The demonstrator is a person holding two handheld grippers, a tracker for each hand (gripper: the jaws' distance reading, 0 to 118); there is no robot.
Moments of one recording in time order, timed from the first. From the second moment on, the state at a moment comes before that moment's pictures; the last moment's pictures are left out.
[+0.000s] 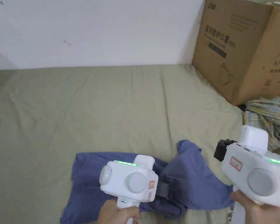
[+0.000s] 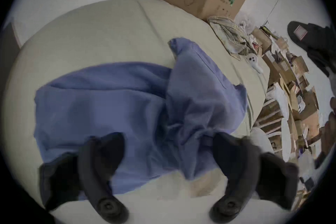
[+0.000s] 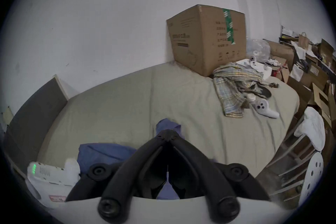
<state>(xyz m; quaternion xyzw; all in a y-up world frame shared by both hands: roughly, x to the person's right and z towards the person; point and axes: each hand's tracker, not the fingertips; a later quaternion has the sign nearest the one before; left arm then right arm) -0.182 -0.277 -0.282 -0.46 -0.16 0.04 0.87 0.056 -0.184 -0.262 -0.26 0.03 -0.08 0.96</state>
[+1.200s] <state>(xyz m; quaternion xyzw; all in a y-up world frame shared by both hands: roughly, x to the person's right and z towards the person) -0.320 -0.310 -0.200 -0.49 0.06 0.08 0.86 0.024 -0.234 -0.282 -0.33 0.08 -0.07 0.94</state>
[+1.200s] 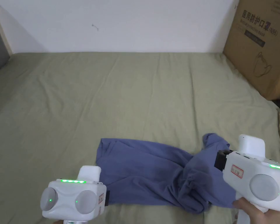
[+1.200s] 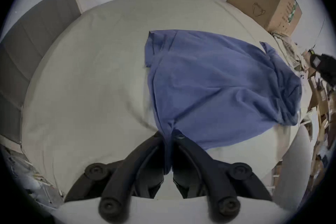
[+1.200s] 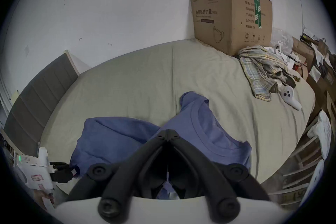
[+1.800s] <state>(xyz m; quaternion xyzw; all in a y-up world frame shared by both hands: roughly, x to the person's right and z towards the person) -0.318 -0.283 -0.194 -0.49 0.05 0.08 0.86 0.036 -0.281 -0.516 -0.46 0.09 0.02 0.88</state>
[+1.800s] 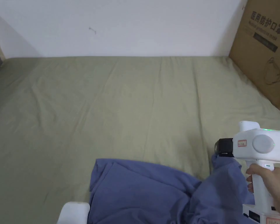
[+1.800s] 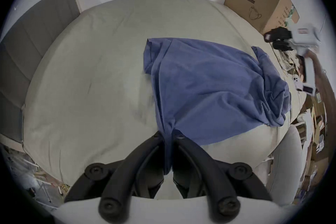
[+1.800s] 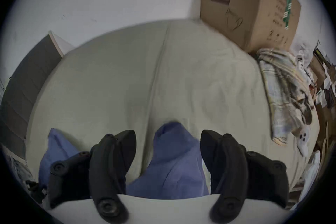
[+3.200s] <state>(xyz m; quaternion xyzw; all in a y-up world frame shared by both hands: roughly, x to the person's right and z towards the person) -0.506 0.014 -0.302 -0.25 0.22 0.05 0.94 0.096 0.036 -0.508 -0.28 0.03 0.01 0.96</state>
